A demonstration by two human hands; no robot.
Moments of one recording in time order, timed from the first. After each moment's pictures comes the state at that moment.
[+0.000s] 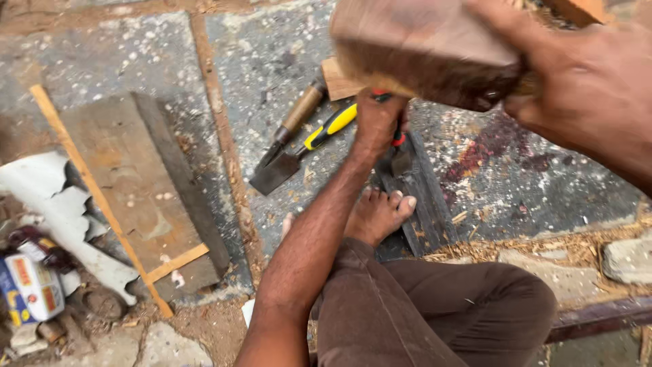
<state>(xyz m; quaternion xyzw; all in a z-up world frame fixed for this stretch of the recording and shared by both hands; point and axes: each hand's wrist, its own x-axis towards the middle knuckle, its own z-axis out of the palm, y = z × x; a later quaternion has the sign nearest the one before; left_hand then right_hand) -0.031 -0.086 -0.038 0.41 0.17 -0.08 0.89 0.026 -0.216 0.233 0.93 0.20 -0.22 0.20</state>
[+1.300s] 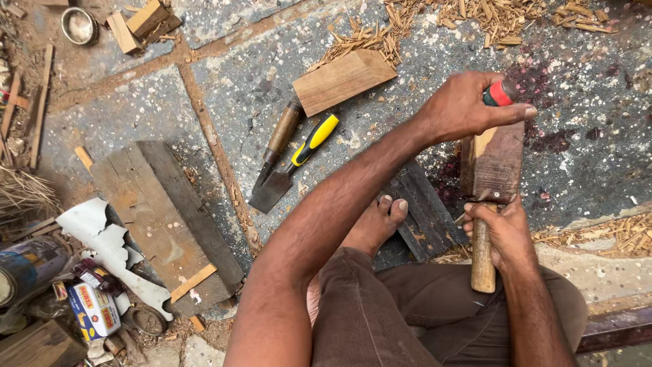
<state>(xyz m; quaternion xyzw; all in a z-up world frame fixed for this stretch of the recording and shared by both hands) 0.017 -0.230 -0.014 0.73 -0.26 -0.26 0.57 -0.218 -0.357 0.007 0.62 -0.40 -0.15 -0.65</state>
